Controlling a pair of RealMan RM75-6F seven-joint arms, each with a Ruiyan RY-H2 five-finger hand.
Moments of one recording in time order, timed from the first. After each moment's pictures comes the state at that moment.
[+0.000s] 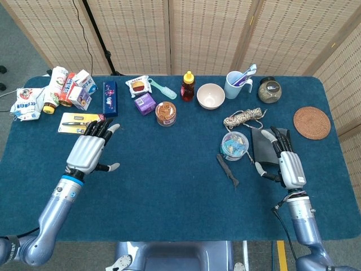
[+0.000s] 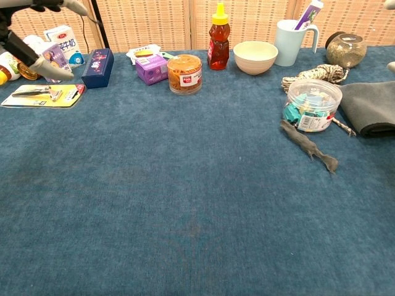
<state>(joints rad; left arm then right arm) -0.73 -1.17 -0.12 -2.02 0.90 1.25 0.50 0.34 -1.34 0.22 -1.61 -1.35 1.32 0.23</state>
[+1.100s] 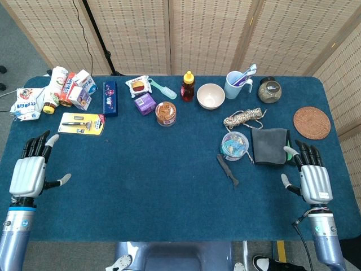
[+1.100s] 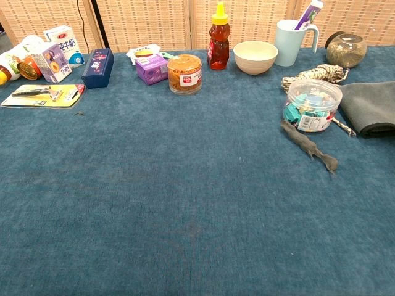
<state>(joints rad) -0.36 -1.13 -0.02 -1.95 1.17 1.54 0.28 0.22 -1.25 0.14 -1.64 -1.36 1.44 -0.06</state>
